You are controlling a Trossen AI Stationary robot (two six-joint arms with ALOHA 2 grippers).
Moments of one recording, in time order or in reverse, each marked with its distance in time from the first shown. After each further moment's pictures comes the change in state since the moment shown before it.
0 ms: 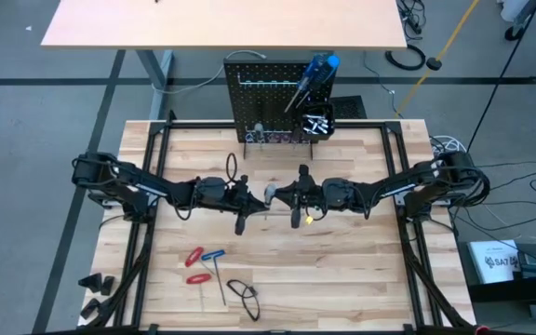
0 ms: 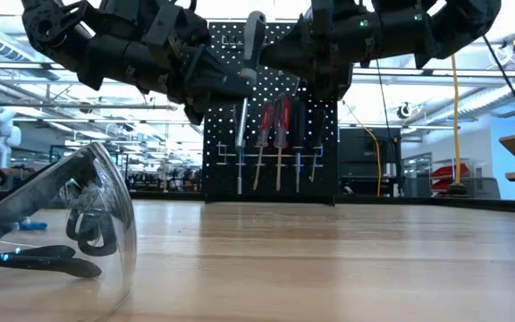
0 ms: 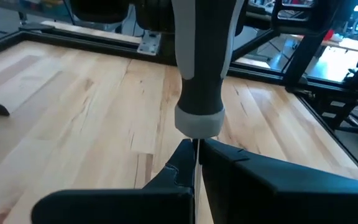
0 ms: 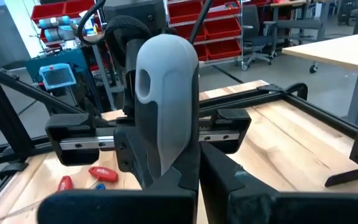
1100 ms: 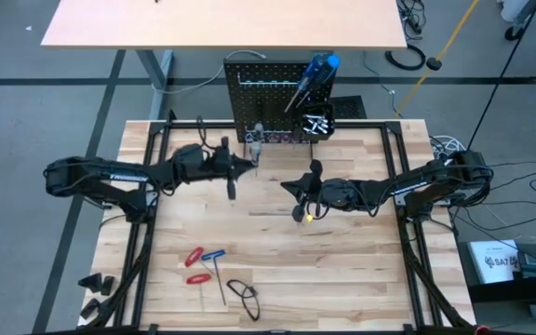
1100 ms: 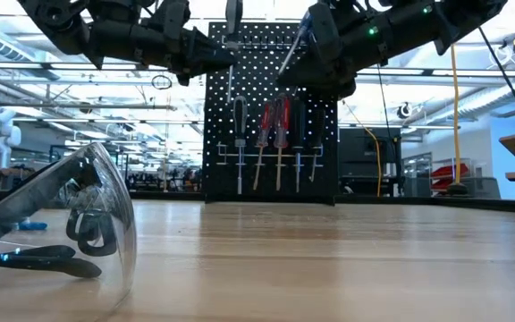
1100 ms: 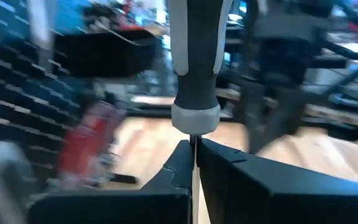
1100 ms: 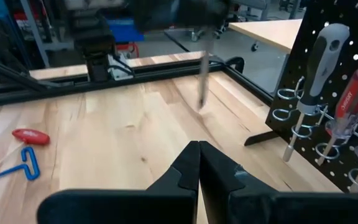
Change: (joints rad) left arm 0.264 -0.280 0.008 -0.109 0.028 0.232; right arm 0.003 -0.102 0.002 -0.310 0.218 -0.063
